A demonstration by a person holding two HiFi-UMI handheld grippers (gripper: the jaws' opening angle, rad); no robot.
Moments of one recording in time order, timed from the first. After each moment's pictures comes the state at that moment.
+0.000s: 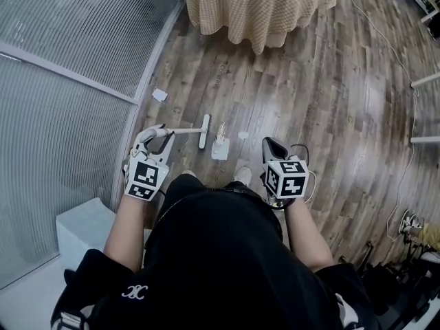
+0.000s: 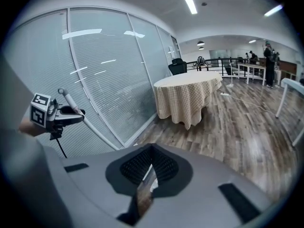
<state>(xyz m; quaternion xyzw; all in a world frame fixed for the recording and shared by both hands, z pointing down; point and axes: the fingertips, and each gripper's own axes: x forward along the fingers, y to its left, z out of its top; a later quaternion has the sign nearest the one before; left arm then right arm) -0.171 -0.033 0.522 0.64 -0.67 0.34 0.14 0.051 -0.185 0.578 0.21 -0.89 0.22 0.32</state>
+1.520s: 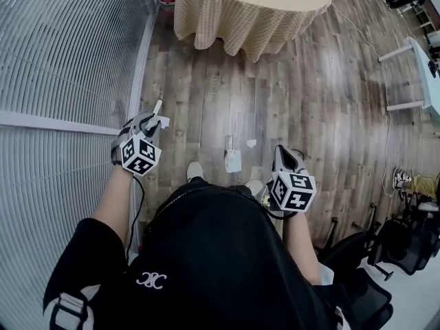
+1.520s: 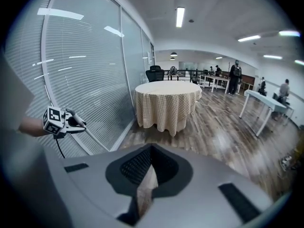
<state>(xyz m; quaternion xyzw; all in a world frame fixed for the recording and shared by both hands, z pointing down) -0.506 -0.056 0.643 0.72 -0.52 0.45 0.08 -0.149 -0.136 0.549 0.43 -0.82 0.20 0.32</state>
